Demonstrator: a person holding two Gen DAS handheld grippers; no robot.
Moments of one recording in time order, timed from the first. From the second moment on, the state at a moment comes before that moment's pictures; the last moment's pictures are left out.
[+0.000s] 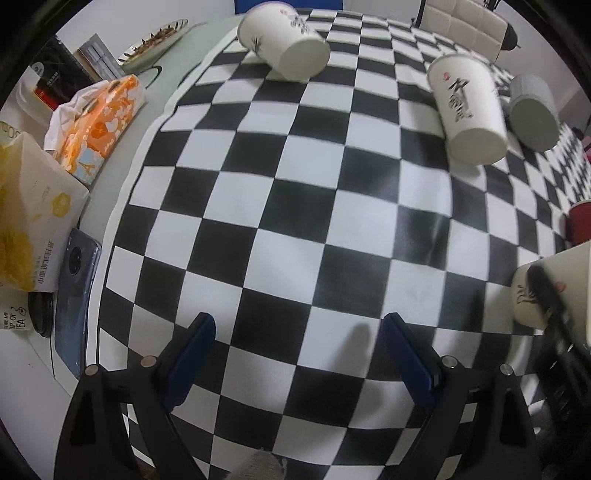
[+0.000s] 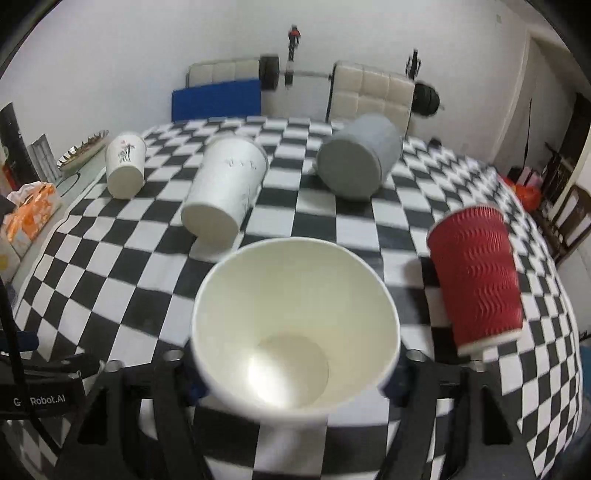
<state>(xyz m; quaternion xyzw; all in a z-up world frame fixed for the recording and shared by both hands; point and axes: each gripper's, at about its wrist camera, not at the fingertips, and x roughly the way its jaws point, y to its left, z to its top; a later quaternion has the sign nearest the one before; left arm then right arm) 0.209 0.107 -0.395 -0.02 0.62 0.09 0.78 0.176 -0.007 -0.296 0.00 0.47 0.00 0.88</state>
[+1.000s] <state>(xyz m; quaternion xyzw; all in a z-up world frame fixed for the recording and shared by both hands) 0.075 0.015 -0.175 0.02 0.47 0.01 0.88 0.019 -0.069 -0.084 0.04 0.49 -0.06 0.87</state>
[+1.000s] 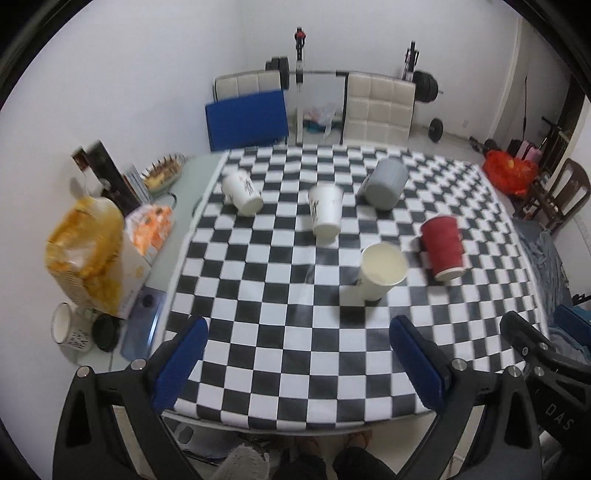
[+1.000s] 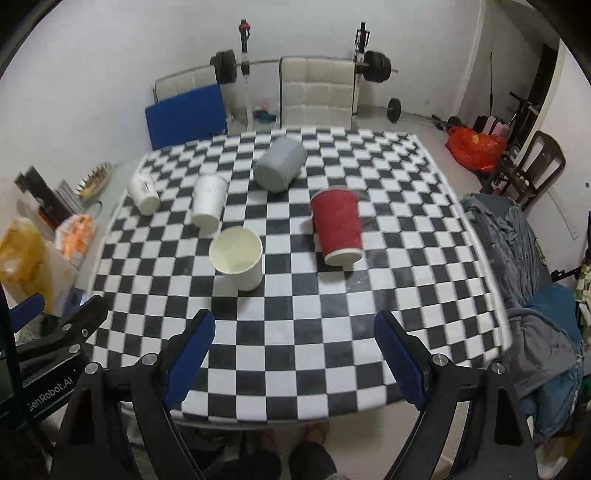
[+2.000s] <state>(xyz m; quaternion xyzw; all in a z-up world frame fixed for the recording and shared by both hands) -0.014 0.023 -0.040 0.01 0.41 0.05 0.91 -0.073 -0.056 0.088 0.03 0.44 -0.04 0.90</state>
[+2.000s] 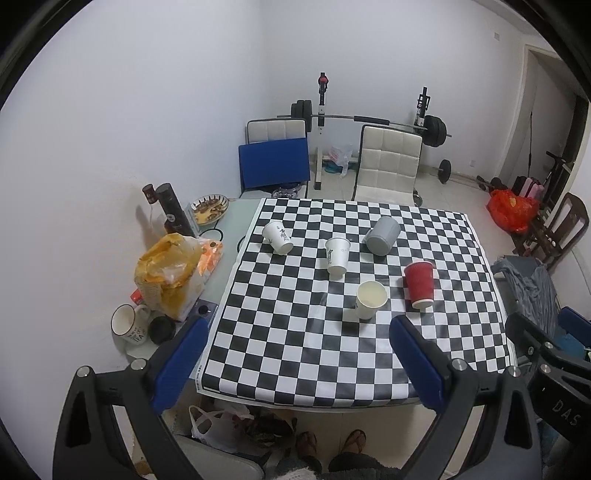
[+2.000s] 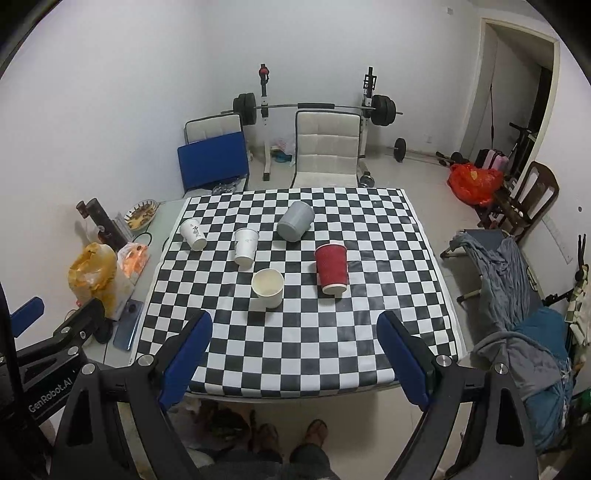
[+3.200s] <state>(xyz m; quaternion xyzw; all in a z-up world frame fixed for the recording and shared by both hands) -0.015 0.014 -0.026 0.01 0.41 0.04 0.91 -0.075 -0.071 0.098 0.03 0.45 -0.05 0.89</state>
